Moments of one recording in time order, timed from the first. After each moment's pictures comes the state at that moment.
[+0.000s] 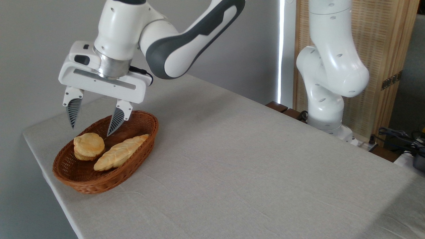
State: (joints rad) arm -0.29 0.13 -0.08 -1.90 -0.38 2.53 -0.42
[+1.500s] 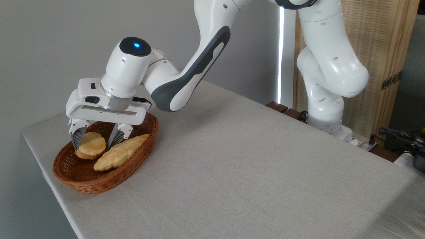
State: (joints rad) arm -0.30 0.29 -0.14 -1.92 -0.61 2.75 -0.42
